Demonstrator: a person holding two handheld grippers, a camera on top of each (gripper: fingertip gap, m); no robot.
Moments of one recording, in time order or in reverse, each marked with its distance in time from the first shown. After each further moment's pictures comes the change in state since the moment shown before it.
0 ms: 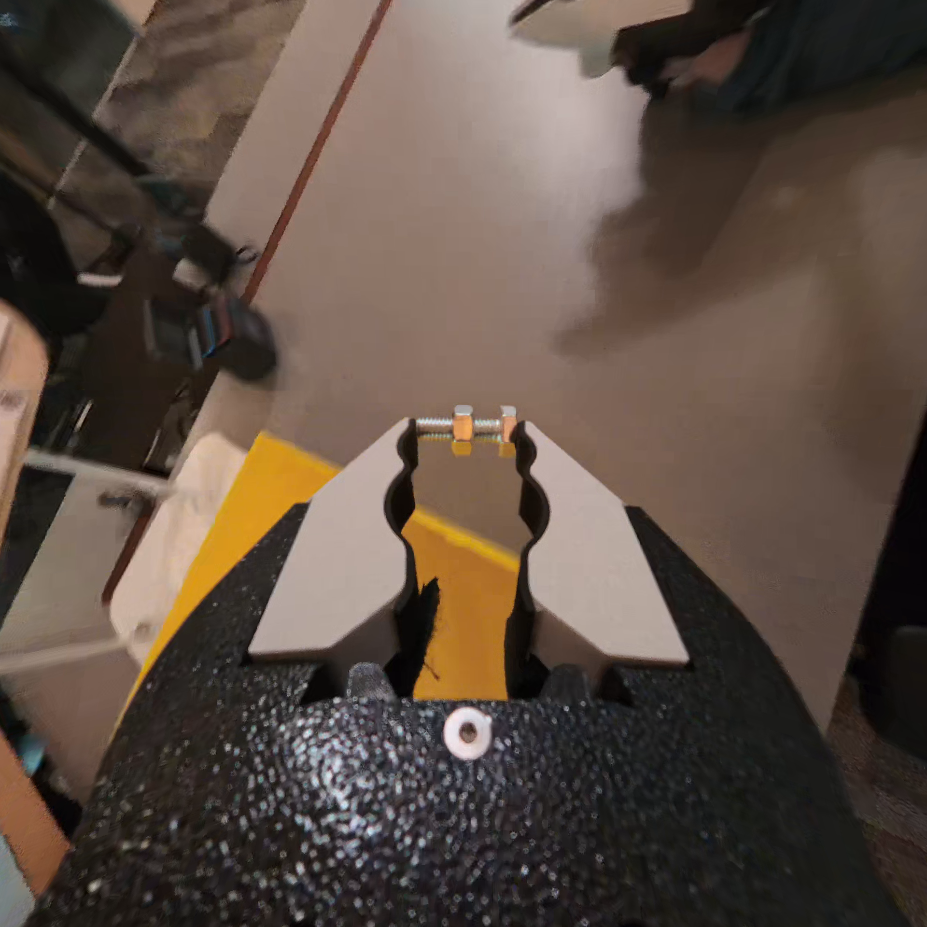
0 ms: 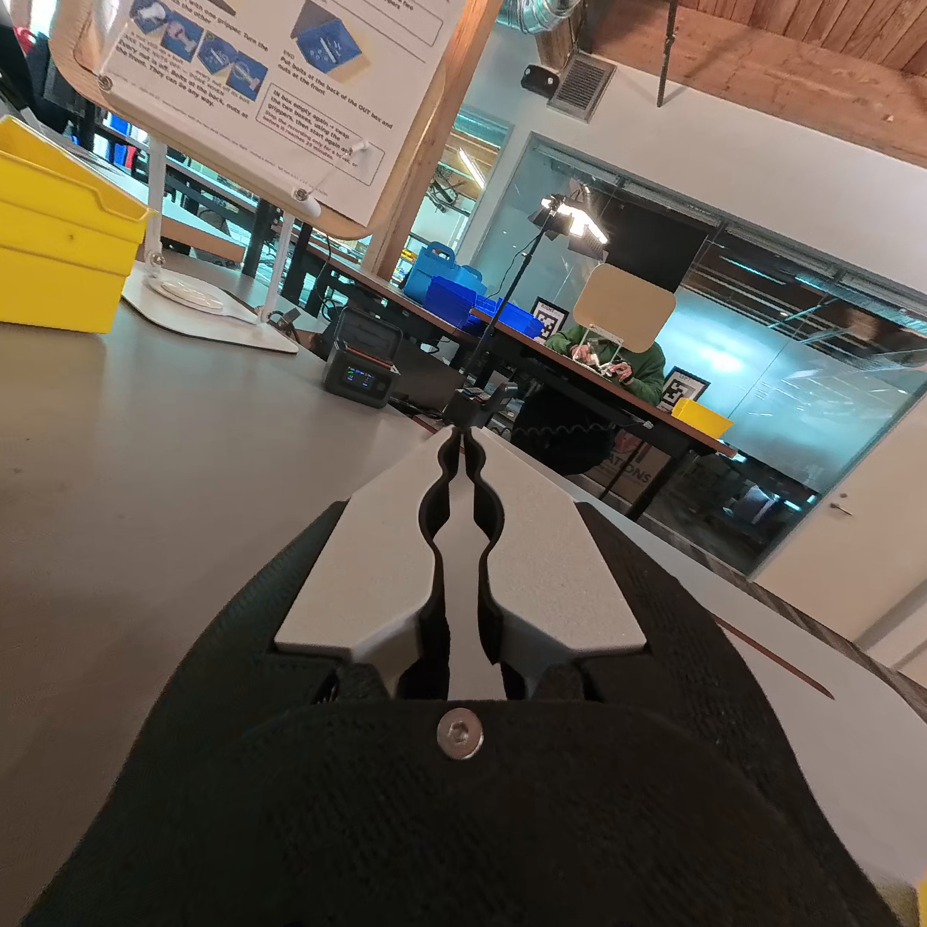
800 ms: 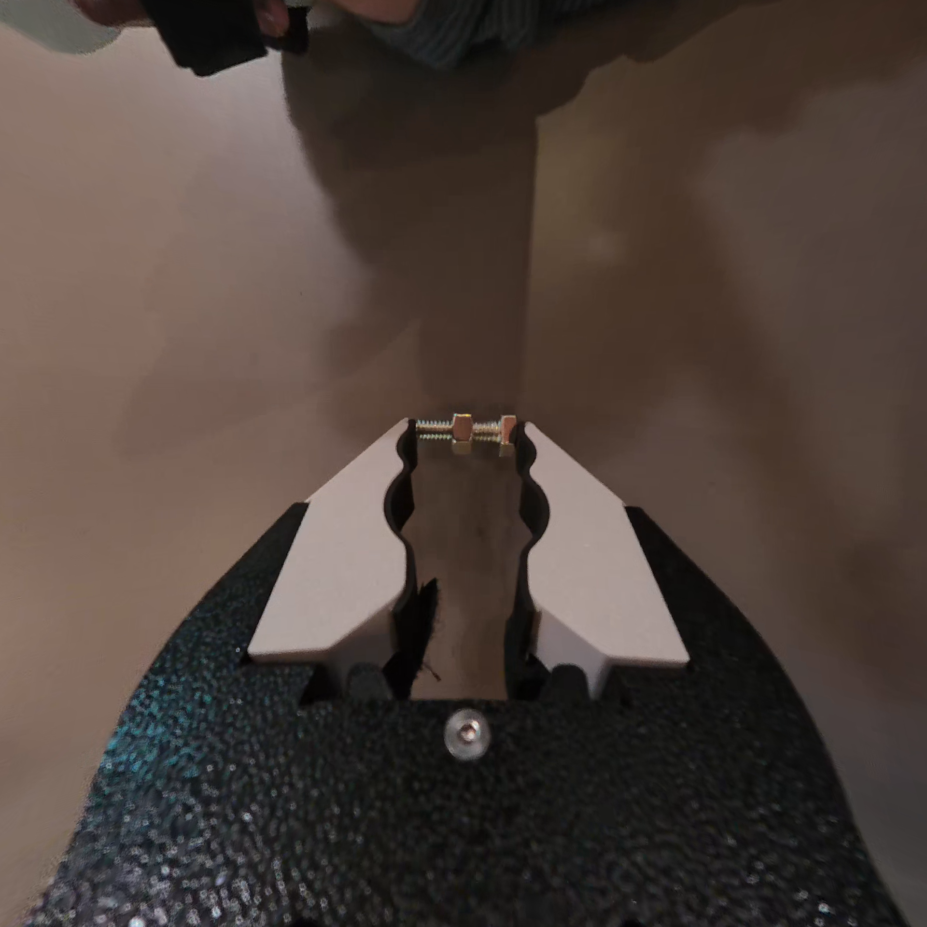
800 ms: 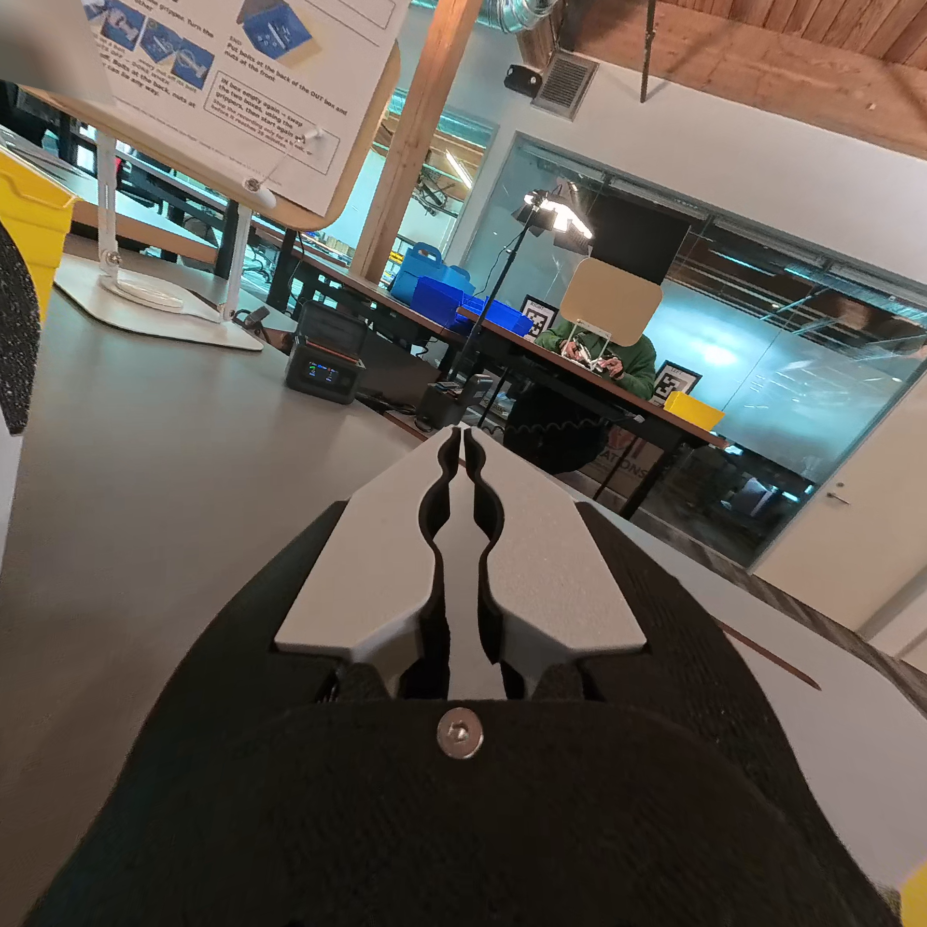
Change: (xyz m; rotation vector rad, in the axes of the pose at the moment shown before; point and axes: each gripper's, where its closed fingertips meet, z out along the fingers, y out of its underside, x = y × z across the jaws) left arm 0.129 -0.052 0.205 -0.163 0.557 0.210; right arm 0.033 0.015 0.008 0.005 0.019 0.025
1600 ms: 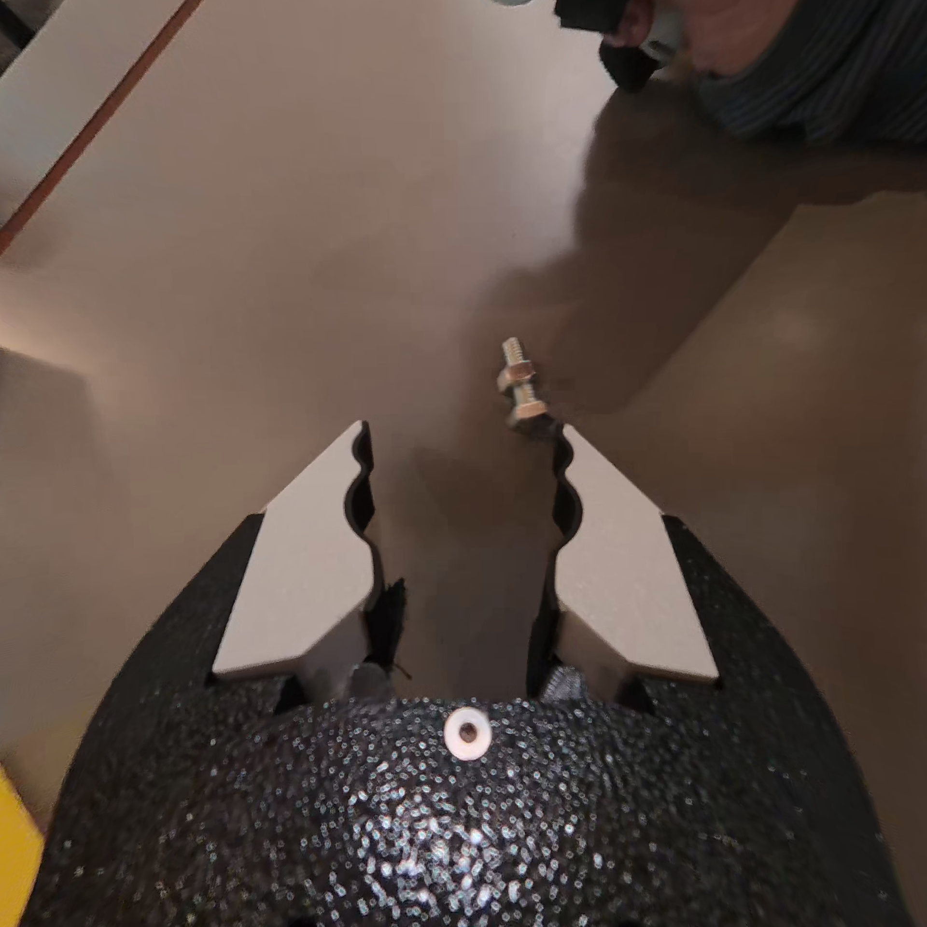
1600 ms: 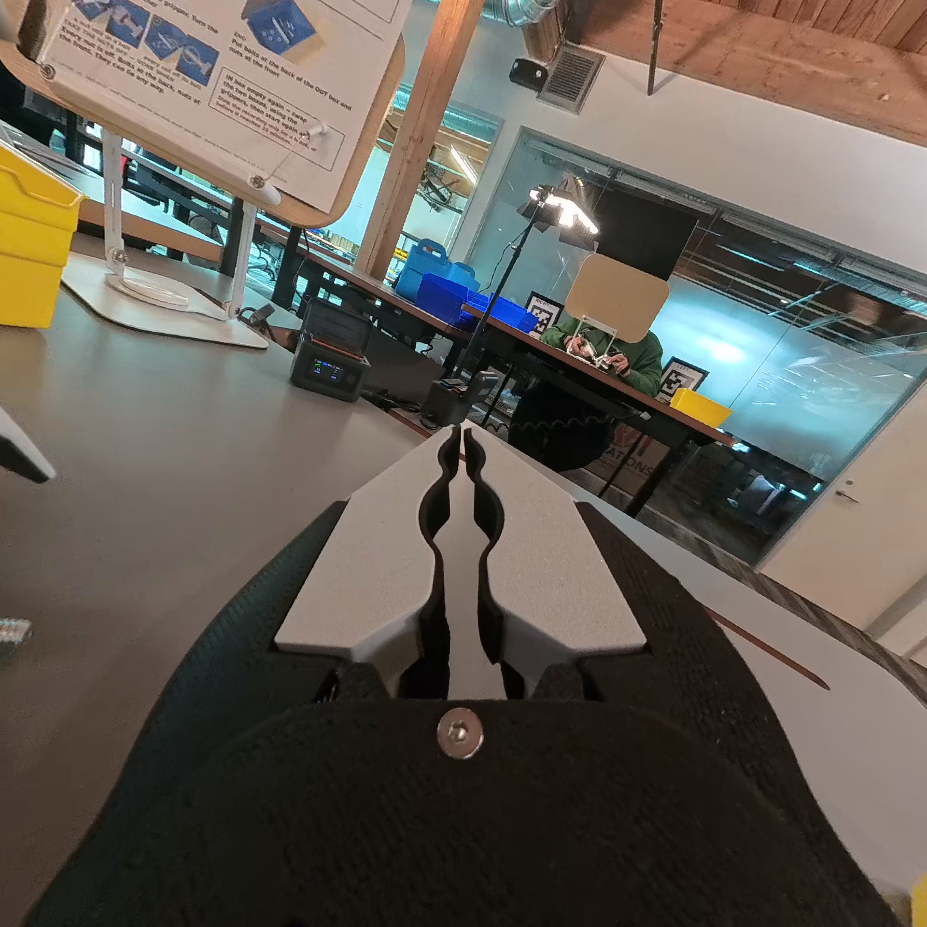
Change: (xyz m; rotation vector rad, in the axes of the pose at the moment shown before) left arm -0.028 0.027 -0.022 0.196 -0.537 -0.419; right arm -0.002 0.001 0.001 -0.007 -0.010 0.007
